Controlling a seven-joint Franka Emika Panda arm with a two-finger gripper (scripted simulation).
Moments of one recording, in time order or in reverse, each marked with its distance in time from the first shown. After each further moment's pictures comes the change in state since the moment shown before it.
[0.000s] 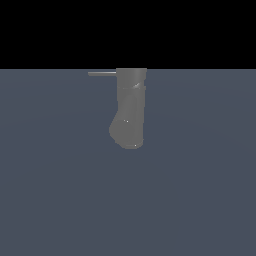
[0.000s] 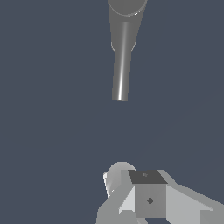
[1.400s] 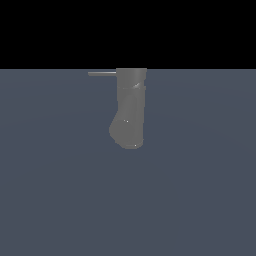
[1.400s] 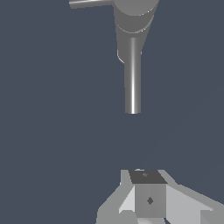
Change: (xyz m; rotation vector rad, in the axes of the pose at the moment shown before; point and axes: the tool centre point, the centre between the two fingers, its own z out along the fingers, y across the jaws) arm 0.036 -0.027 -0.006 0.059 0.014 0.081
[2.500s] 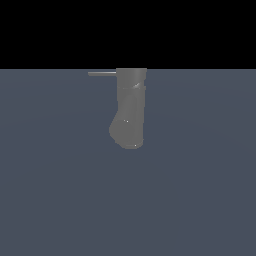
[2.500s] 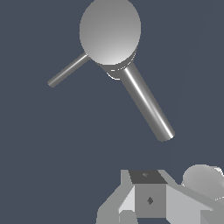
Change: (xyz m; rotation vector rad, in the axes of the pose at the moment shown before) arm 0.129 -0.029 0.031 0.096 -0.060 0.554
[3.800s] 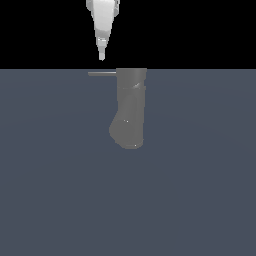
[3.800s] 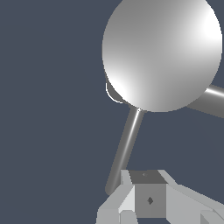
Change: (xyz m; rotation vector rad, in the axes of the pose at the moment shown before) arm 0.111 -0.102 0.094 -0.022 0.105 0.711
